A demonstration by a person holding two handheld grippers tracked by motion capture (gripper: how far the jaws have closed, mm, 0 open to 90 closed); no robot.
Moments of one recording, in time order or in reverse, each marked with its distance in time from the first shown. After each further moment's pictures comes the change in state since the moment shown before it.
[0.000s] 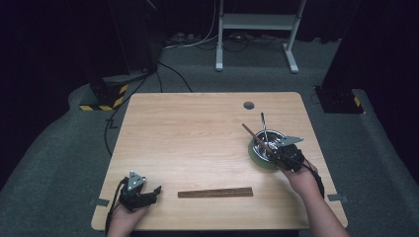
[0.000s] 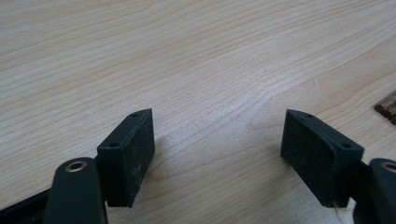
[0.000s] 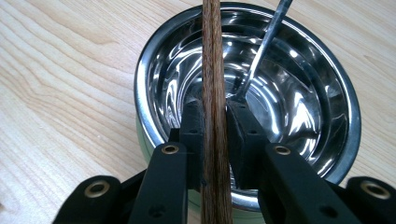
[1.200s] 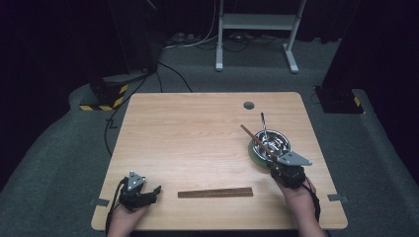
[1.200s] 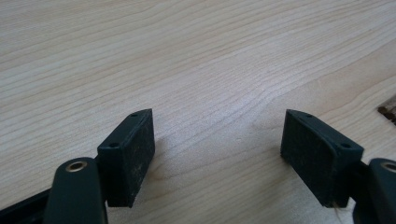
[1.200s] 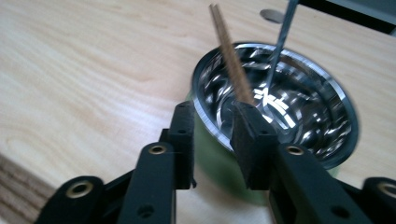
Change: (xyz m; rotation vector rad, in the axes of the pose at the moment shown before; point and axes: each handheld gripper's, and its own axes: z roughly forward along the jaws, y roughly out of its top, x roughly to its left) left arm 0.002 0.001 -0.001 0.013 0.010 0.026; right arm 0.047 -0.031 -0.032 -0.230 -0.058 0.087
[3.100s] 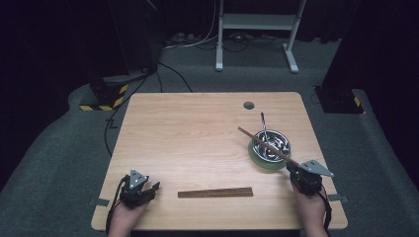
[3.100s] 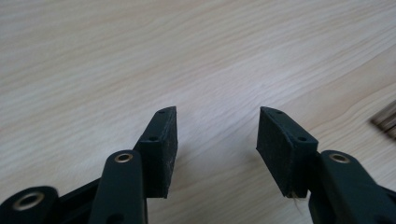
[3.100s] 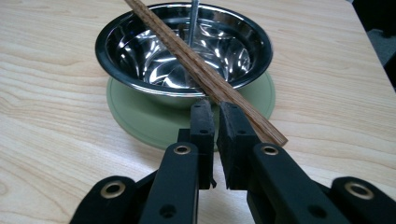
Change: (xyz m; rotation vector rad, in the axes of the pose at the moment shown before) left arm -0.012 0.013 0.001 -0.011 -0.010 0.019; right arm -0.043 -0.050 -0.007 -0.054 -0.122 0.177
